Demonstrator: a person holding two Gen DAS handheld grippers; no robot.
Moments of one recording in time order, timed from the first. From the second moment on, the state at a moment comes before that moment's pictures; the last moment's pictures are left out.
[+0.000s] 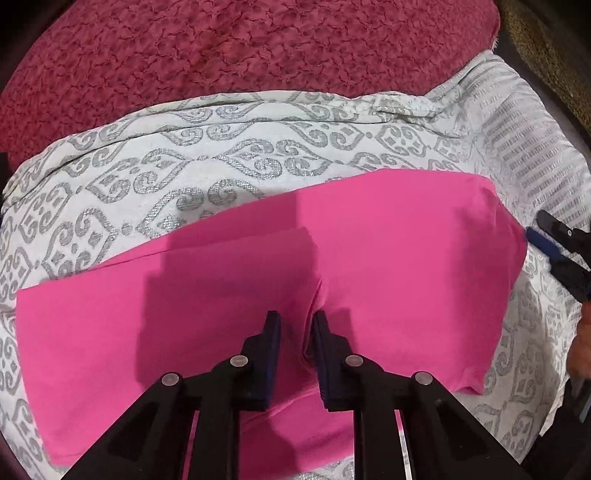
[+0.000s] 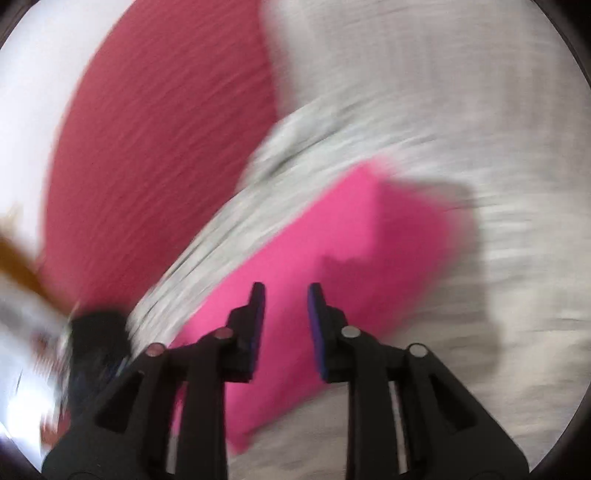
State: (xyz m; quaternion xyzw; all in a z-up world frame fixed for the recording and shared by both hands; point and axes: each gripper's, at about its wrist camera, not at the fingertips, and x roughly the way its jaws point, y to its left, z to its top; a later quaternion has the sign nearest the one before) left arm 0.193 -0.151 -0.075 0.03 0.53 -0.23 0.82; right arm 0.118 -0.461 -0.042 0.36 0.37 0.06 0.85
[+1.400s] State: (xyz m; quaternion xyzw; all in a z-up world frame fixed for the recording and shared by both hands) left arm 0.161 -0.143 -0.044 0.05 0.48 -0.29 0.83; right arm 0.183 -0.408 -0.072 0.28 0.49 0.04 0.83
